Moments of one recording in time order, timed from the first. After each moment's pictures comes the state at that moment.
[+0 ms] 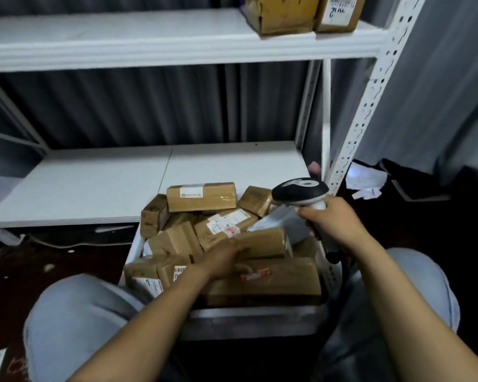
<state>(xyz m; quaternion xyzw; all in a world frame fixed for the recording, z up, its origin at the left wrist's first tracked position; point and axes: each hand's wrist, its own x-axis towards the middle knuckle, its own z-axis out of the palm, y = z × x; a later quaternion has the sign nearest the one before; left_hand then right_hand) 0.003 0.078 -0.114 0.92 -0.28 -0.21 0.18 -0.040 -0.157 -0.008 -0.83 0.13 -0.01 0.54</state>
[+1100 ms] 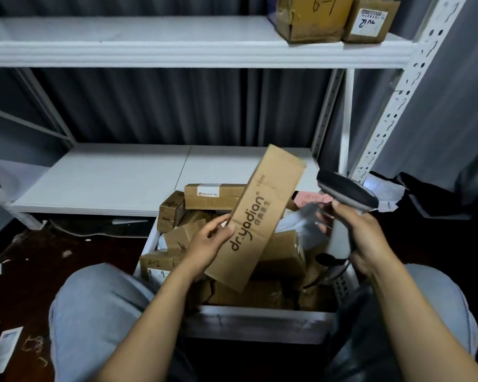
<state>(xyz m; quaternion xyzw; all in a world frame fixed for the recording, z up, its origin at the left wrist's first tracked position) -0.030 0.122 -0.061 0.76 0.02 -0.11 0.64 -0.054 -0.155 -0.017 -0.53 0.16 -0.05 0.83</state>
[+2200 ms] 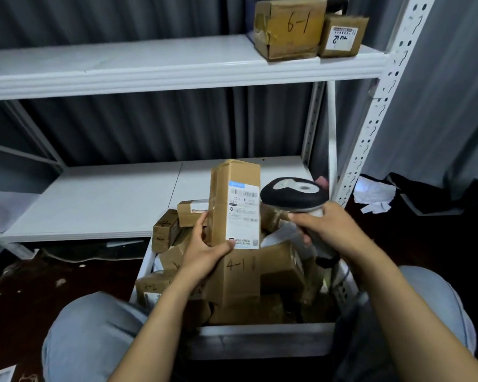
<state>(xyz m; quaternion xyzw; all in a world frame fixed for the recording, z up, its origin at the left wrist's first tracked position) -0.022 0.112 -0.033 0.80 0.04 -0.07 0.60 -0.053 -0.127 0.037 -0.79 0.03 0.04 0.61</state>
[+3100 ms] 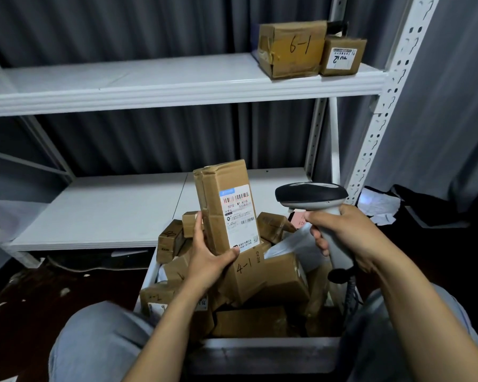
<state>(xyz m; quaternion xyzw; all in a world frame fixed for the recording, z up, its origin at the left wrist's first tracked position) -0.021 0.109 -0.031 0.80 0.03 0.00 0.59 -0.055 -0.137 0.056 -0.72 0.05 0.03 0.69</state>
